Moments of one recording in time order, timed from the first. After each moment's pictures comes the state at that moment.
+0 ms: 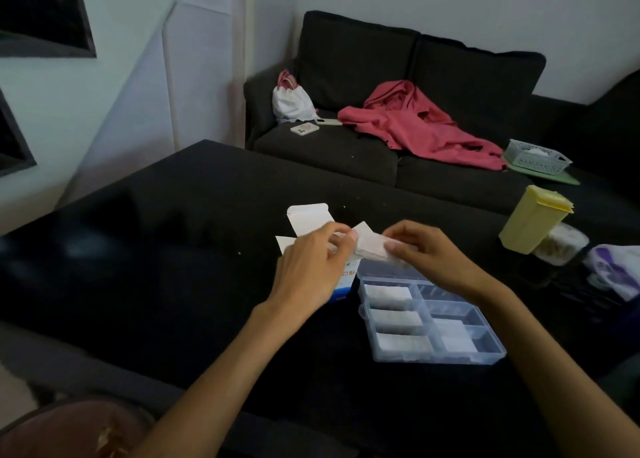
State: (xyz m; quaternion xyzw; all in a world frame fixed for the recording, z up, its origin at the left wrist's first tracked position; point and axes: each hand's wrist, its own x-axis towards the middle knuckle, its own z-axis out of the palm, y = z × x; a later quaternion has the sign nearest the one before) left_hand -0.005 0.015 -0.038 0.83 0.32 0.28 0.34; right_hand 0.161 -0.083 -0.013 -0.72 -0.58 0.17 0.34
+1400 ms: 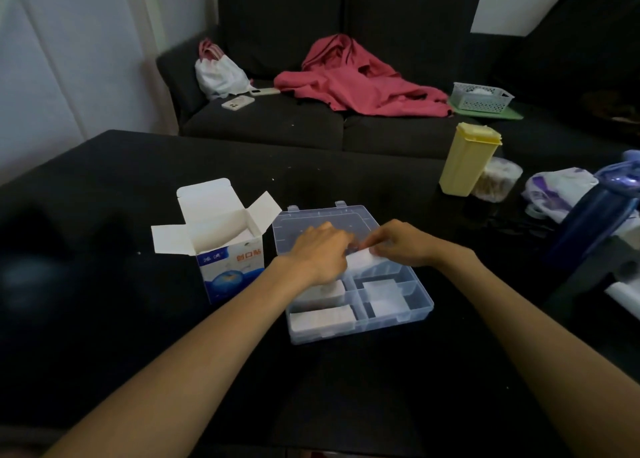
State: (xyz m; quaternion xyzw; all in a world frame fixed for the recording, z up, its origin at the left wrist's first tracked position) left_hand 0.147 -0.021 -0.092 0.97 0.15 0.02 0.16; right_hand 0.284 -0.125 -0.079 -0.82 -0.49 0.24 0.16
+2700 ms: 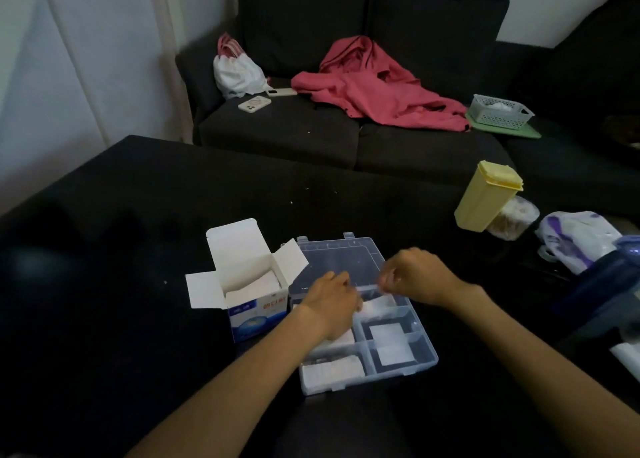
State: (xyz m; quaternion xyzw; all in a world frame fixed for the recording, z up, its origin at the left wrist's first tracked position) left_hand 0.137 -0.007 -0.082 0.99 0.07 -0.07 0.04; right_hand 0.286 -0.106 -0.047 -0.82 -0.56 0.10 0.03
